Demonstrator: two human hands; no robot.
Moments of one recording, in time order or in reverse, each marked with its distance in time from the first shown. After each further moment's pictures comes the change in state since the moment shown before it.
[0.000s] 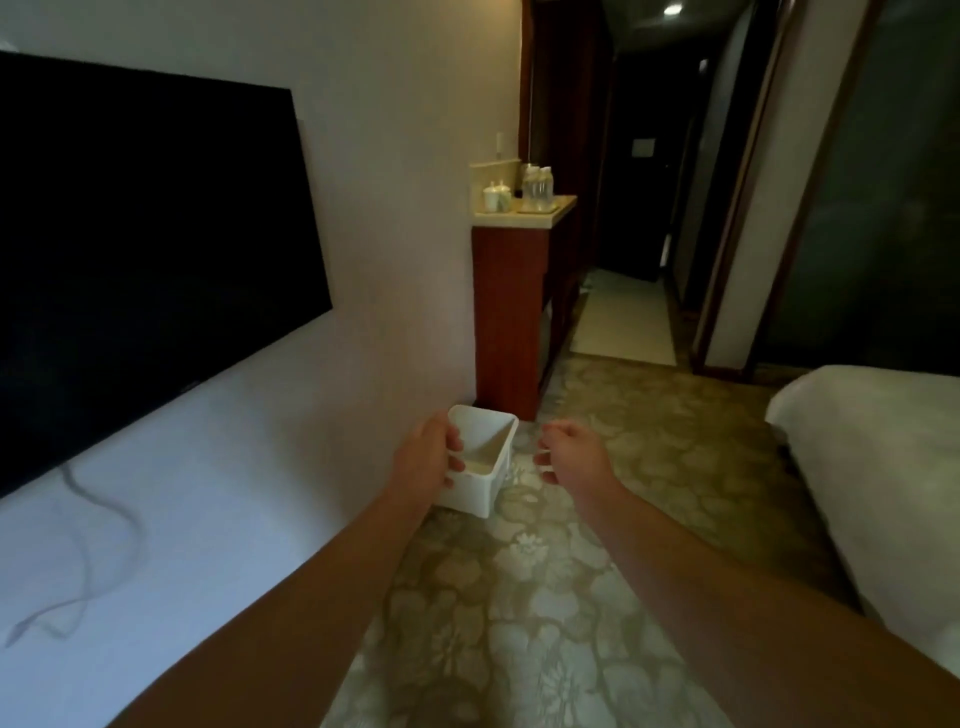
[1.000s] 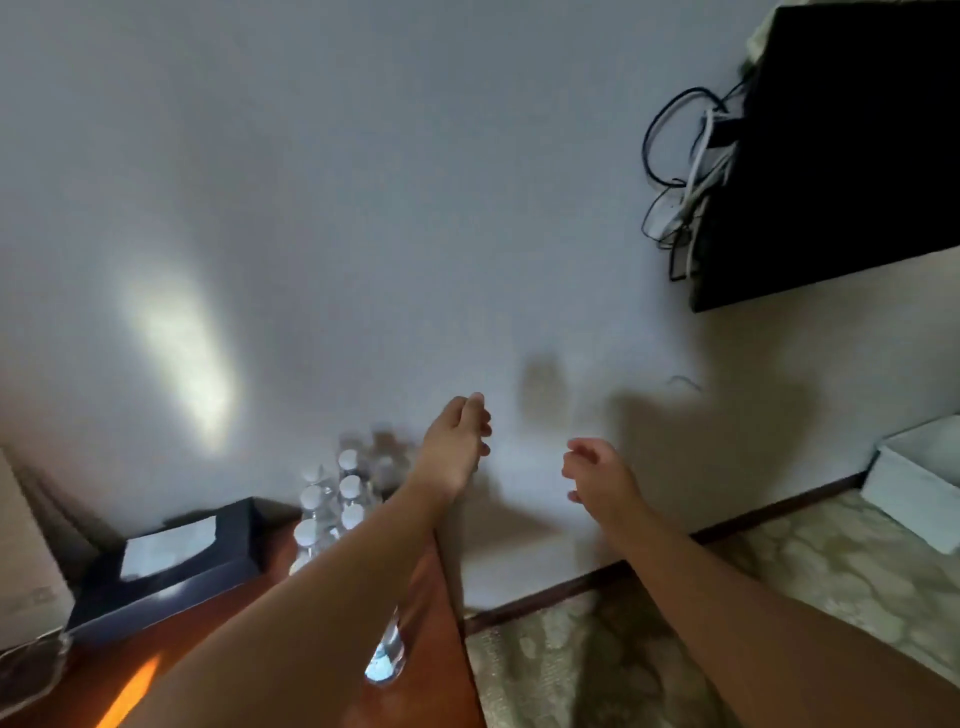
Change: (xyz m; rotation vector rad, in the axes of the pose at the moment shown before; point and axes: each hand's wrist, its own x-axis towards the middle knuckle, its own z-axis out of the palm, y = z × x) left_hand -0.571 -0.139 -0.565 0.067 0.847 -0.083; right_hand -0.636 0.100 0.391 -0.223 -0.928 -0.021
